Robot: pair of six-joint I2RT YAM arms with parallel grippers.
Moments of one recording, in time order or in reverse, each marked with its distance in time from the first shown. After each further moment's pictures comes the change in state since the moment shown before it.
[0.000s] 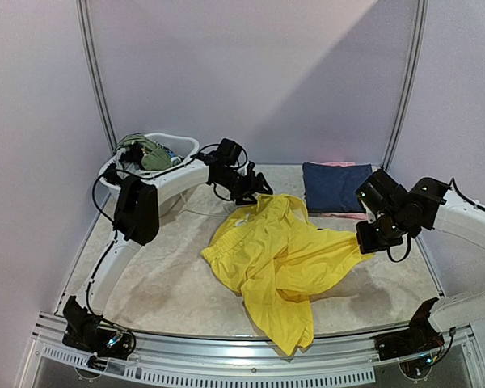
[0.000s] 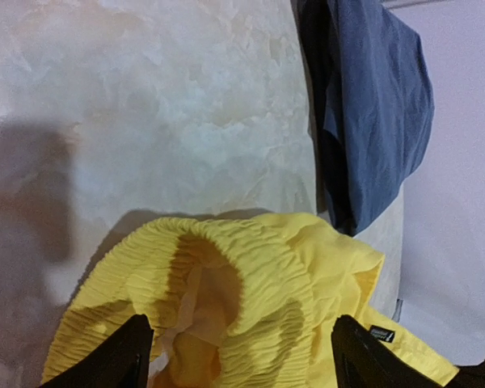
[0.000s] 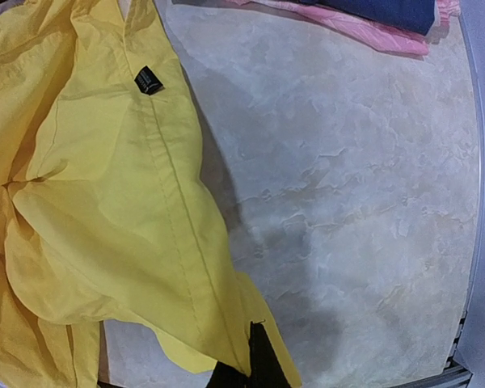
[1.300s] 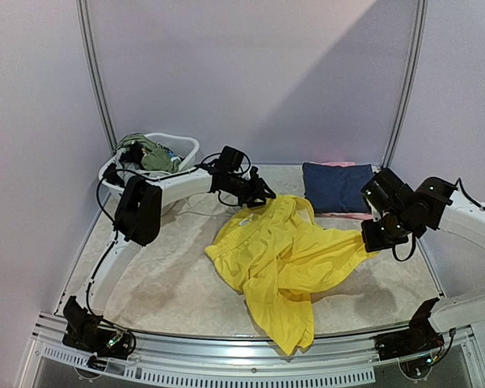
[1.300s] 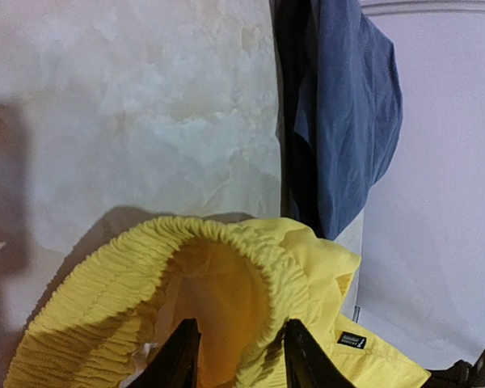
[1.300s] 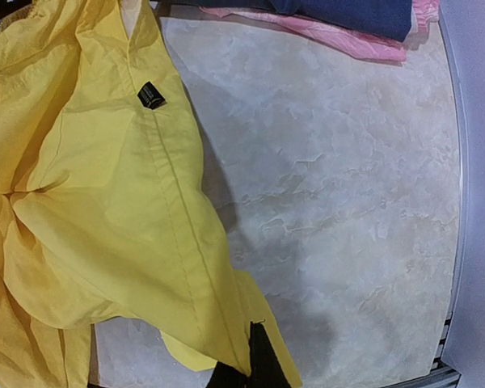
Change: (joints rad) left arm -0.023 -0.008 -0.132 0.263 0.074 -0.194; right arm -0.017 -0.033 0.002 -0.023 0.034 -0.023
